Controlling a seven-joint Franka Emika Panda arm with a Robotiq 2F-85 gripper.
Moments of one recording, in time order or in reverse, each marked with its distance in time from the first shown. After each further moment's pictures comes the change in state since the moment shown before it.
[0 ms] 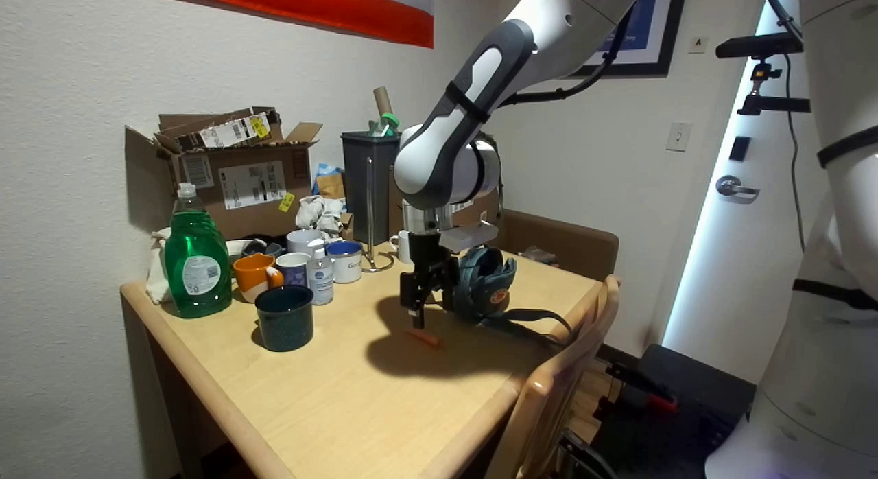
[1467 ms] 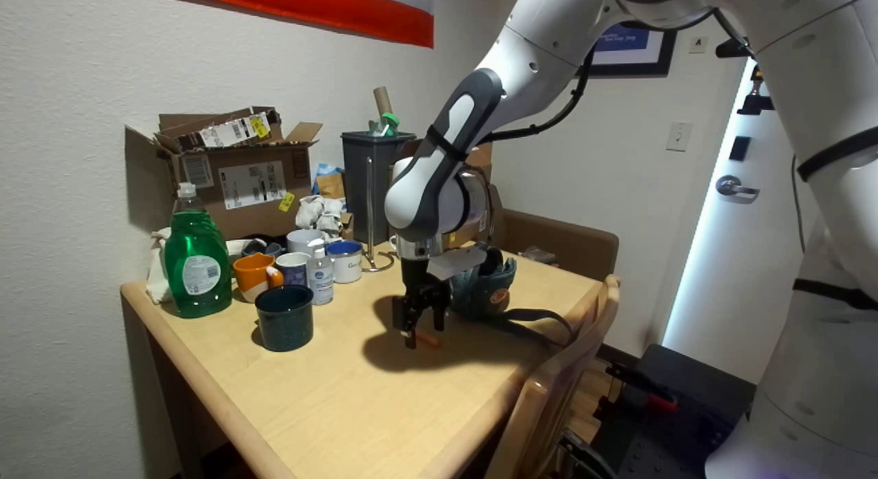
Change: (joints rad) arm -0.013 0.176 0.002 0.103 -0.003 0.076 0.024
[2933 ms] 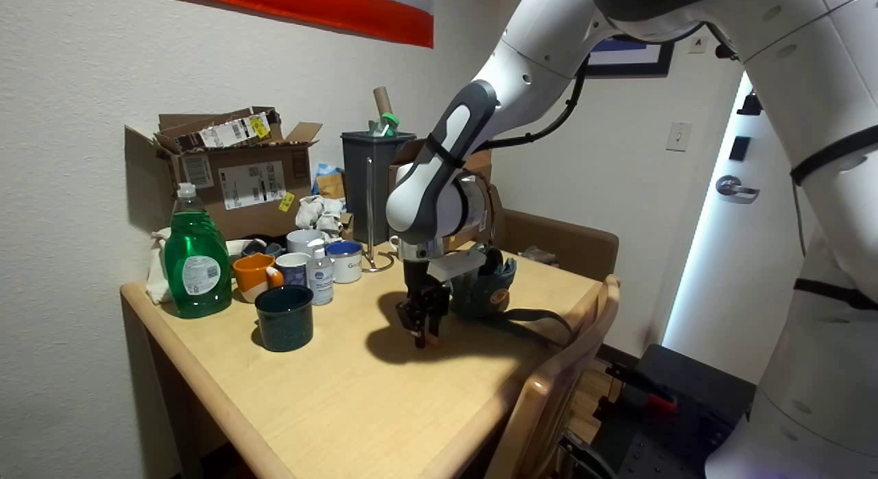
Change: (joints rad) arm -0.035 0.050 0.003 0.048 0.000 0.000 -0.002
